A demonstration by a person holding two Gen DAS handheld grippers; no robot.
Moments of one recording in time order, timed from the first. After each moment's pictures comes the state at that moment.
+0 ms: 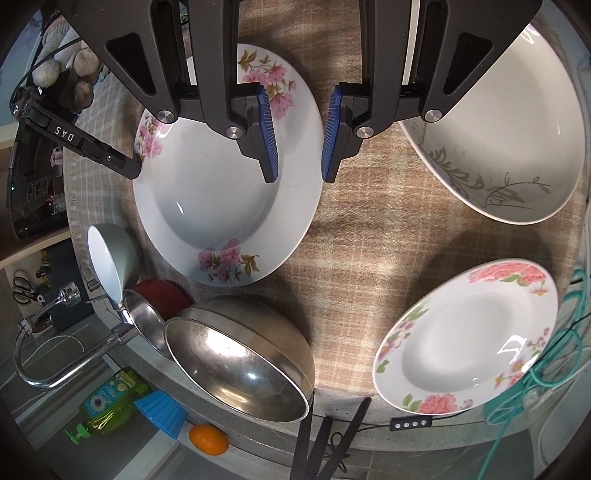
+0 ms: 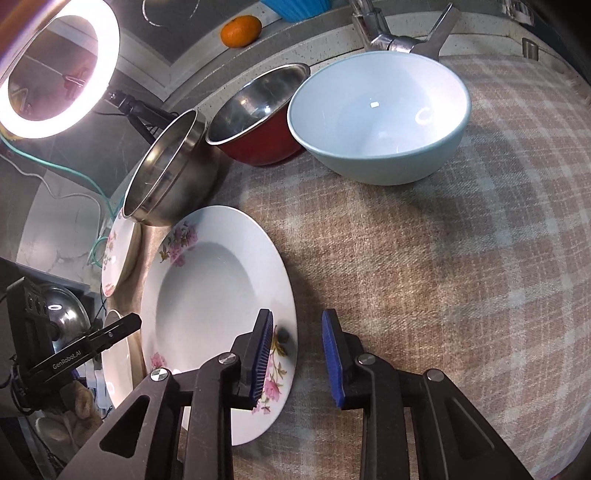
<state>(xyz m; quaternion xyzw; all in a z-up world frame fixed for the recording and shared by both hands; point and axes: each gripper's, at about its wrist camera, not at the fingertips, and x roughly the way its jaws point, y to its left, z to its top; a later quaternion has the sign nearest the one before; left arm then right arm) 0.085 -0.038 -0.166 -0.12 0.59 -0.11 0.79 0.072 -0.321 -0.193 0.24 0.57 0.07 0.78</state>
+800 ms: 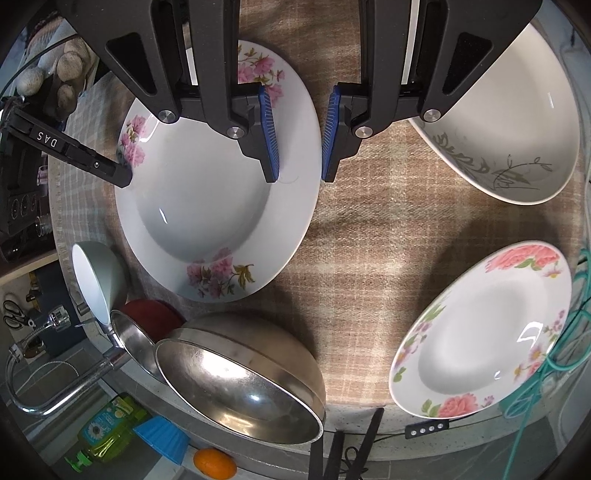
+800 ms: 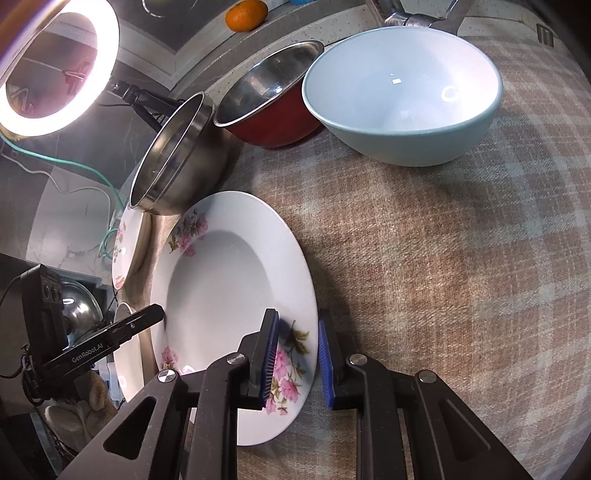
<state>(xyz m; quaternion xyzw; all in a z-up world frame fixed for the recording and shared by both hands) 0.100 -0.053 -0.179 -0.07 0.61 -0.12 0.78 0.077 -0.314 -0.202 0.25 0.58 0.11 0.77</state>
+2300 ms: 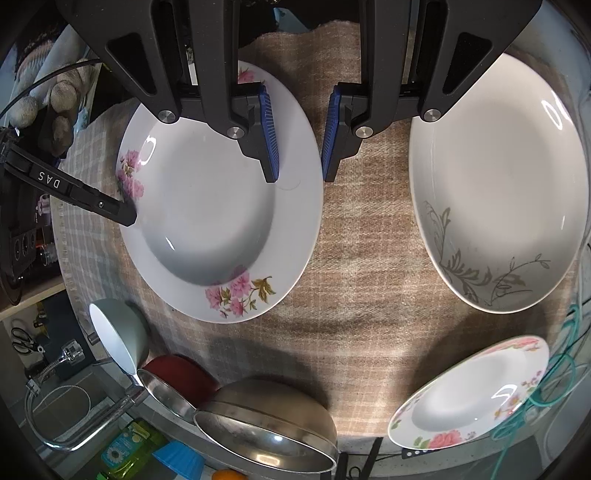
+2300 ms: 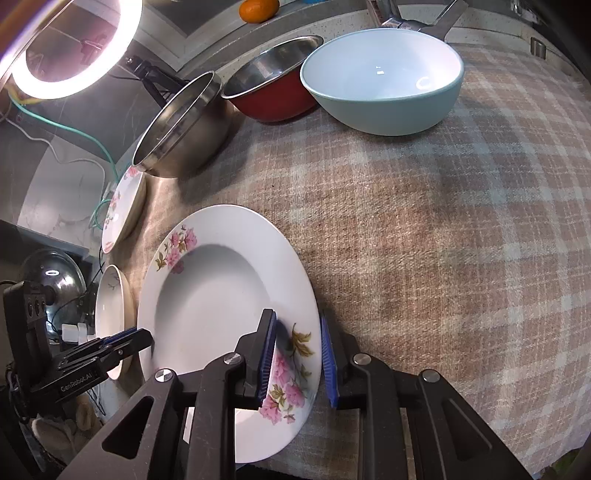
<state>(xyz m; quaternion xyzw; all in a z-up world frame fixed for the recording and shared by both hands) 0.030 -0.061 -0.179 -0.07 0.63 -0.12 0.77 0.050 -0.313 -0.195 0.20 0.59 0.11 0.77</state>
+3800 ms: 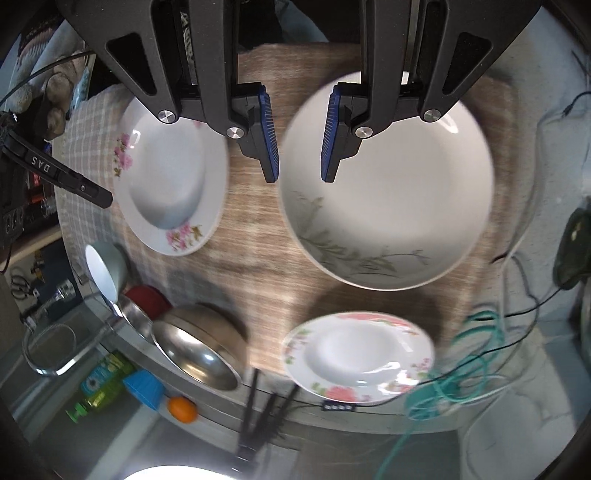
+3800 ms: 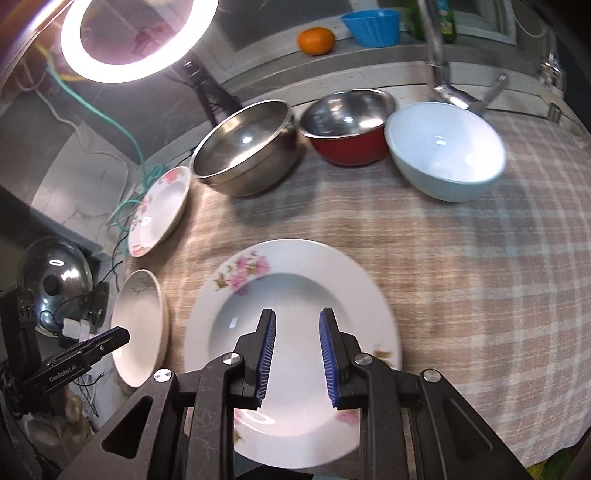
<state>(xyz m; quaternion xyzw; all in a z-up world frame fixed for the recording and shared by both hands) 0.010 0.026 -0.133 -0.12 0.56 -0.05 0.82 0.048 -0.256 -0.144 0.16 0.54 0.12 0.81</state>
